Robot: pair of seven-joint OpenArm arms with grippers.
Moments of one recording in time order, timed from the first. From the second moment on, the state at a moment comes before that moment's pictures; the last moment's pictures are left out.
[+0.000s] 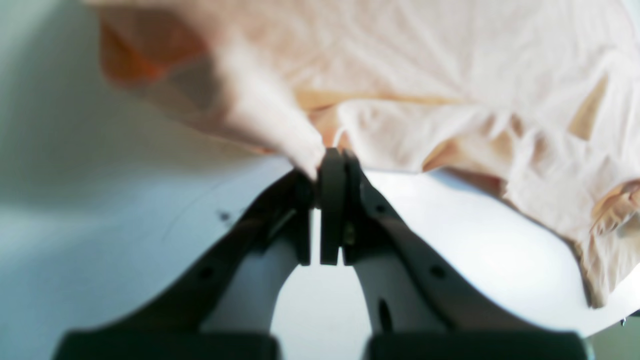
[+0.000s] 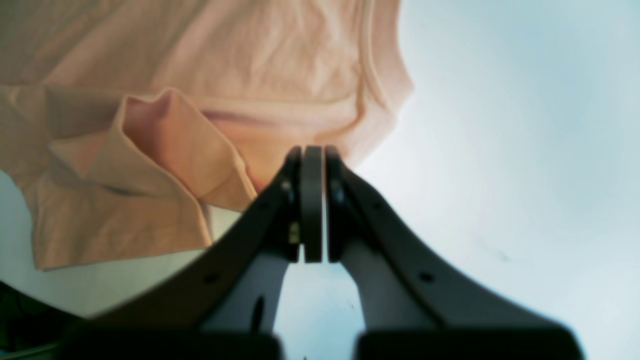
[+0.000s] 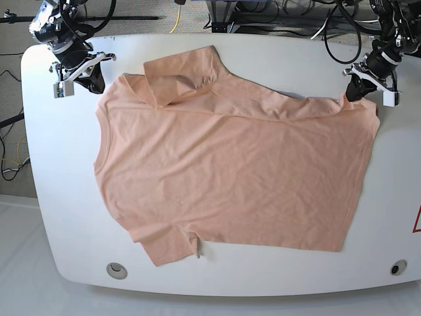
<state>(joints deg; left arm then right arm) 26.2 -16.6 -32.1 94.1 -47.4 -30.0 42.7 -26.4 5.8 39.0 104.5 35.0 39.9 -48.1</state>
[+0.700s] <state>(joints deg) 20.3 -17.0 -32.0 90.4 -46.6 -29.5 44.0 -22.6 5.3 39.9 103.4 33.3 39.5 -48.2</state>
